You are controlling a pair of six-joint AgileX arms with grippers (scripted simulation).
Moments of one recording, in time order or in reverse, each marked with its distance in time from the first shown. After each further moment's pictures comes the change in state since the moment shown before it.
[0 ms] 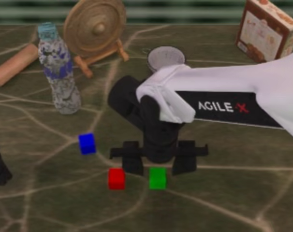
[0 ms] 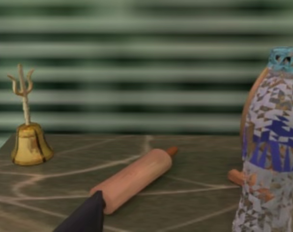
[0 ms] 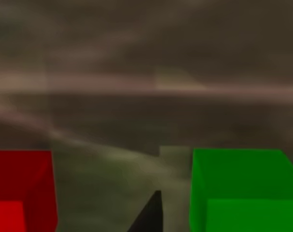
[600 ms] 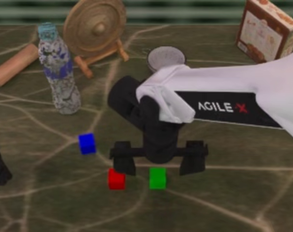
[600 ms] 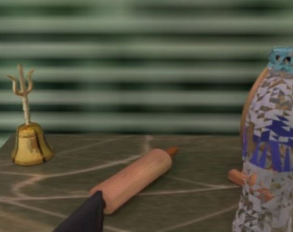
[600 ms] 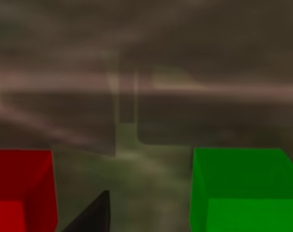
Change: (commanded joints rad) left arm 0.000 0.000 0.000 0.000 0.000 0.000; right arm -0.002 -0.001 0.000 0.000 0.000 0.000
